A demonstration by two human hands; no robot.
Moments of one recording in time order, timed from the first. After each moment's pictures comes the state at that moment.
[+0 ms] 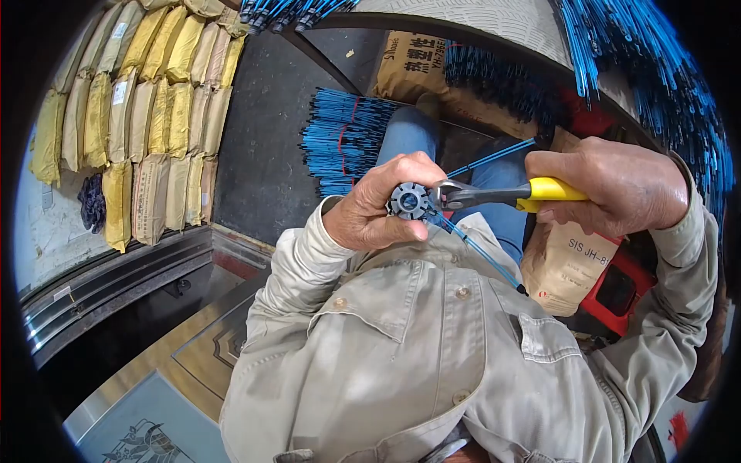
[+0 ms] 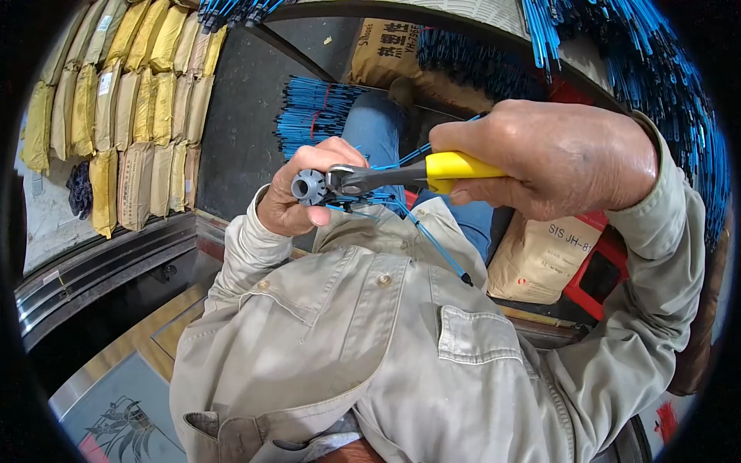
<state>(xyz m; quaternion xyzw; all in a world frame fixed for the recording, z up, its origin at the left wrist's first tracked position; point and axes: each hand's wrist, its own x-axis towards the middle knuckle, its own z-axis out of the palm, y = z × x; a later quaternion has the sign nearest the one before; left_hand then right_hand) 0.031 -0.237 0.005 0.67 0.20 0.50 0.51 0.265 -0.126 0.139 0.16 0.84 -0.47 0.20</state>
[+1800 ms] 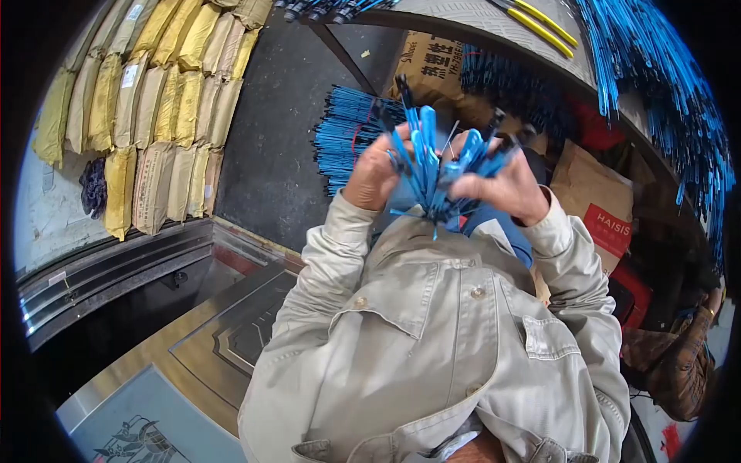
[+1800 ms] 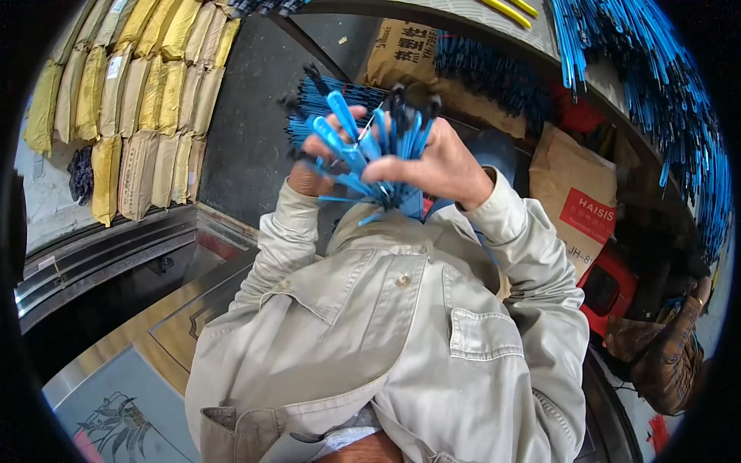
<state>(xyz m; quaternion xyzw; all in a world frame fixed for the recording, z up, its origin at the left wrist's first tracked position) -0.010 -0.236 -0.066 0.28 0.37 0.57 0.68 0.185 -0.180 -0.005 0.11 0.69 -0.60 -0.39</state>
